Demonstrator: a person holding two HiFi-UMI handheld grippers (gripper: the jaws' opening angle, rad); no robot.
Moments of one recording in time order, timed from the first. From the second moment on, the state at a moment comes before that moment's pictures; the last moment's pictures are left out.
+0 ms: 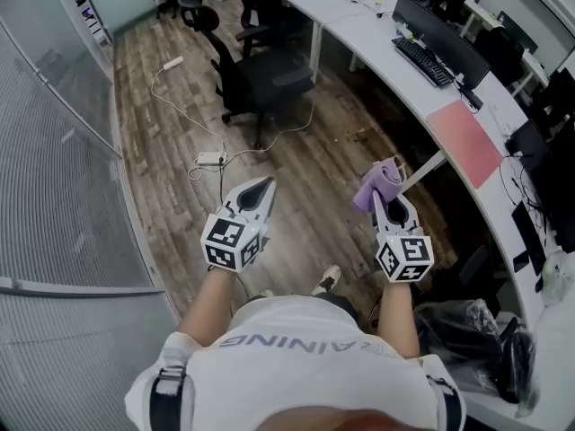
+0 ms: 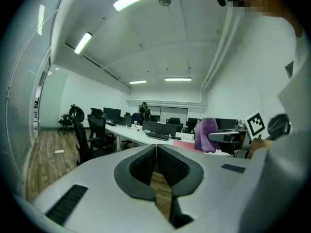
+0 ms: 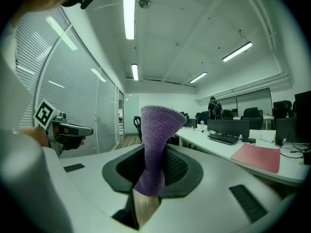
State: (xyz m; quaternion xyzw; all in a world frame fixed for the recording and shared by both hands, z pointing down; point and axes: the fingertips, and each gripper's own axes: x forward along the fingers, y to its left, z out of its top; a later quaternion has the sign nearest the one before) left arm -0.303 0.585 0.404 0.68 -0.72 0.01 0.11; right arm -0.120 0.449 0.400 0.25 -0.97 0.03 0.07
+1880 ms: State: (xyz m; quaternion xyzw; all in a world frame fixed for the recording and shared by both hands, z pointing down) left arm -0.186 0.011 0.404 0.83 -0.54 0.03 0.11; right arm 0.034 -0.025 0.402 0.46 -0.88 0.05 0.08
